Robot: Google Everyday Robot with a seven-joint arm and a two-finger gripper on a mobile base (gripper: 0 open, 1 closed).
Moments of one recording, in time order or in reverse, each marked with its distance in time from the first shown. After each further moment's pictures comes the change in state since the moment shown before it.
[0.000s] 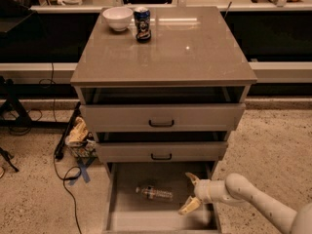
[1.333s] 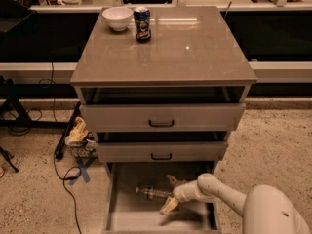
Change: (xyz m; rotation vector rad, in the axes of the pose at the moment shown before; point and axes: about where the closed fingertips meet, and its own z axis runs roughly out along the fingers) arm 0.031 -0.013 0.131 -0.052 0.054 -0.070
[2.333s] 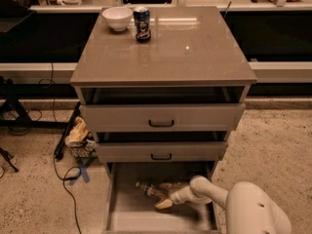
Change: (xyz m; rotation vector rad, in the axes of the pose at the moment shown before) arm 0.038 -0.008 0.046 0.015 0.085 0.052
